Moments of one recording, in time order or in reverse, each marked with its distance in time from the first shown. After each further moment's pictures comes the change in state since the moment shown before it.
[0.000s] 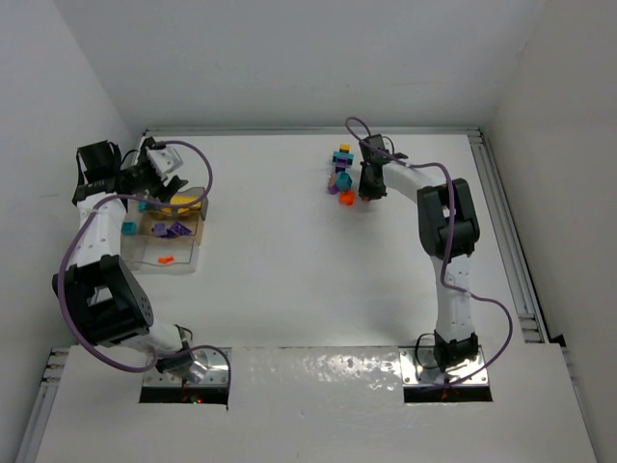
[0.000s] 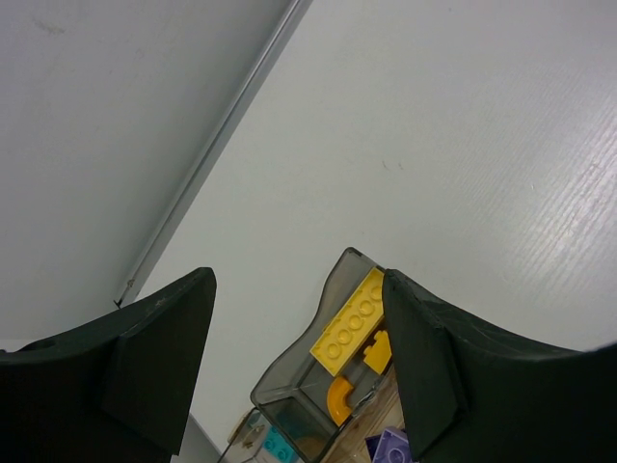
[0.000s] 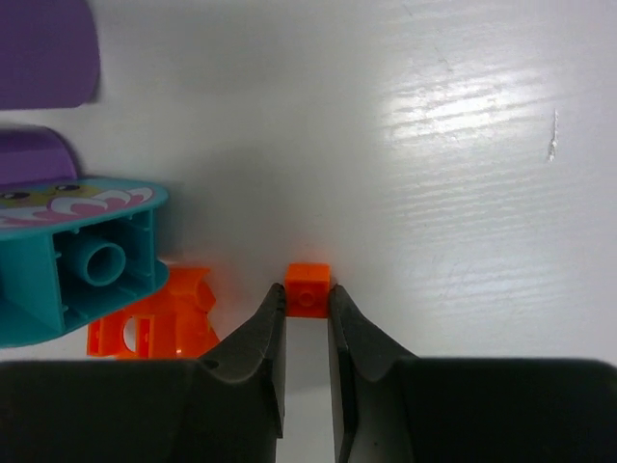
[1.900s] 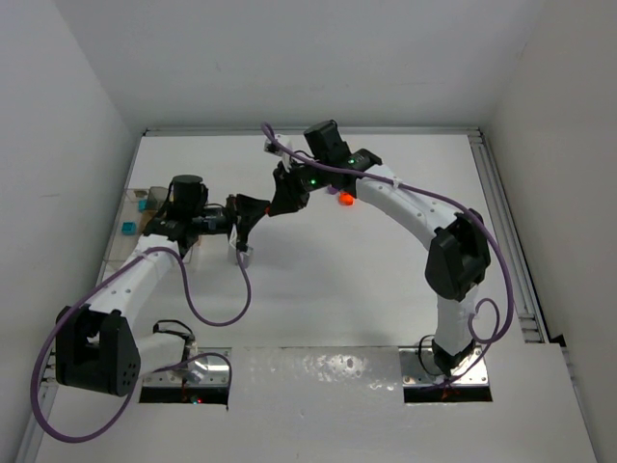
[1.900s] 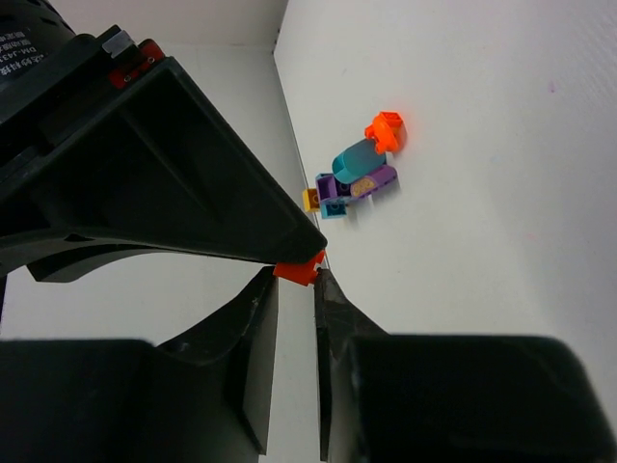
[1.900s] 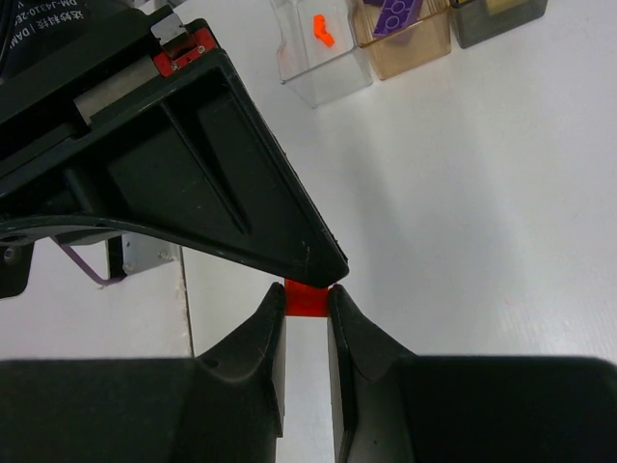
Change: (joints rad) left arm -0.557 -0.279 -0.386 0.139 0.074 0.788; right arm 0.370 -0.328 0.056 -0.016 -0.954 -0.531
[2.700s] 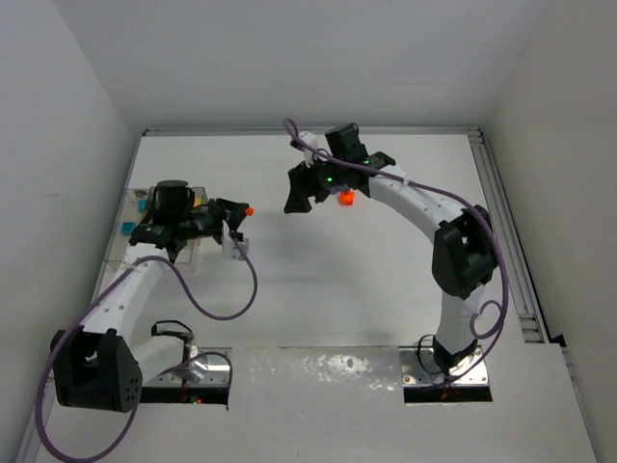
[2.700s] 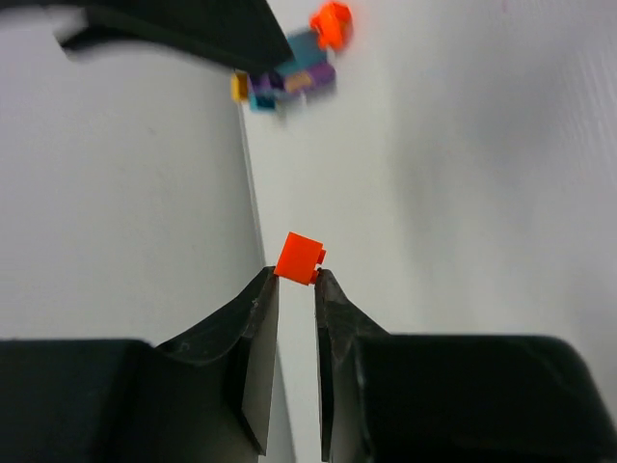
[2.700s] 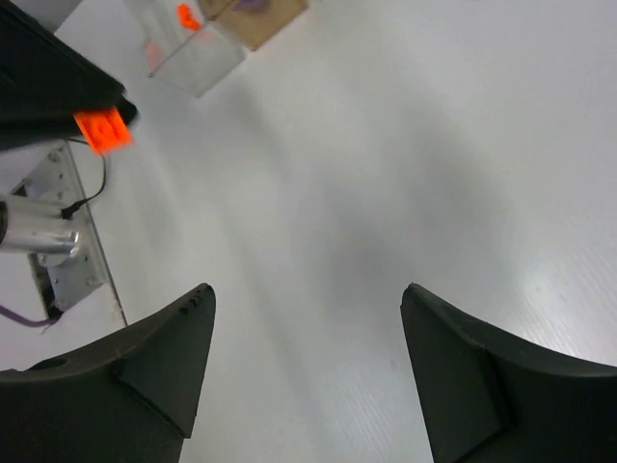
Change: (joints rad) left arm 0.067 -0.091 -0.009 -0.103 -0.157 -0.177; right arm -0.085 -0.013 -0.116 0.075 0.122 0.065
